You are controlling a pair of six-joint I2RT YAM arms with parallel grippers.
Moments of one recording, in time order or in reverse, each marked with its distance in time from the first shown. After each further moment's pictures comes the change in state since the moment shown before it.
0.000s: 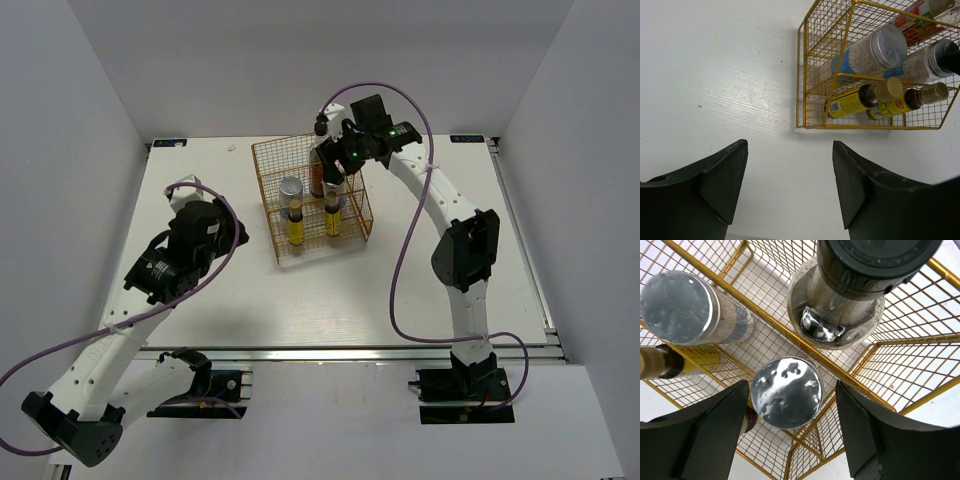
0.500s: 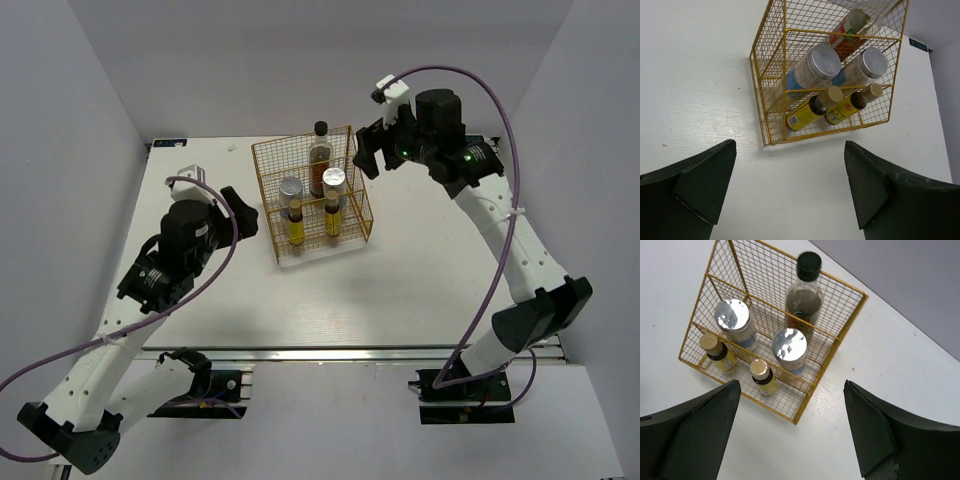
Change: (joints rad) left arm 0.000 -0.065 -0.016 0.180 0.114 0.113; right arm -0.038 -0.536 -0.347 0.149 0.063 0.098
